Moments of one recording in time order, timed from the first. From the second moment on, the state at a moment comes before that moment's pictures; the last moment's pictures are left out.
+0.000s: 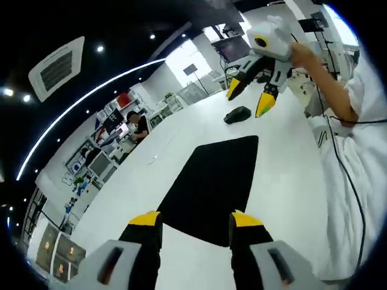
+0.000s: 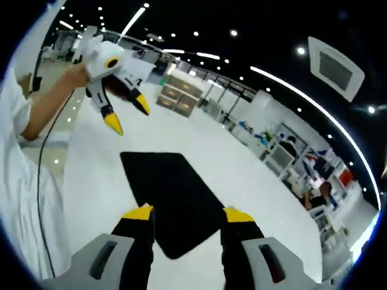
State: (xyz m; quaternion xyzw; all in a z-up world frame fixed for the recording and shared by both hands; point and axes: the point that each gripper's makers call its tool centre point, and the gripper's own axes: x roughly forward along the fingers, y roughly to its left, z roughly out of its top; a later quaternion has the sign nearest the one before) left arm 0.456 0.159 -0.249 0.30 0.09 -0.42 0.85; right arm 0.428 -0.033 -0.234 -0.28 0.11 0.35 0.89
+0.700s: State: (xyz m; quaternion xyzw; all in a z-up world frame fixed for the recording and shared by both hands) left arm 0.448 0.173 -0.188 0.11 0.02 -0.46 0.88; right arm 0.406 -0.049 -0.170 -0.10 0.01 0.41 0.91
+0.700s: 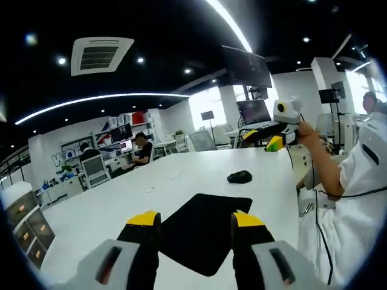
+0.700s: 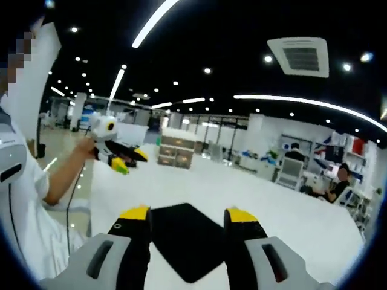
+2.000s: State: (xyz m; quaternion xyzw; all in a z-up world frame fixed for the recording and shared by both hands) left arm 0.430 0.166 -0.172 0.06 0.00 -0.48 0.87; right arm 0.410 -0.067 -0.174 -0.09 0.03 0.39 0.92
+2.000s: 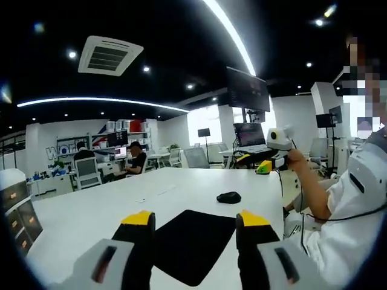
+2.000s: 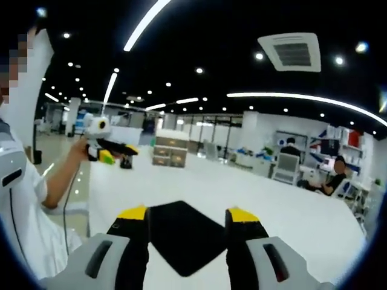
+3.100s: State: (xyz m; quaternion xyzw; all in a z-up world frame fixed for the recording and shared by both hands) left arm 0.435 0.169 -0.173 0.06 0.01 -0.48 0.87; right arm 0.454 -0.108 -0.195 -0.14 0.06 0.25 0.96
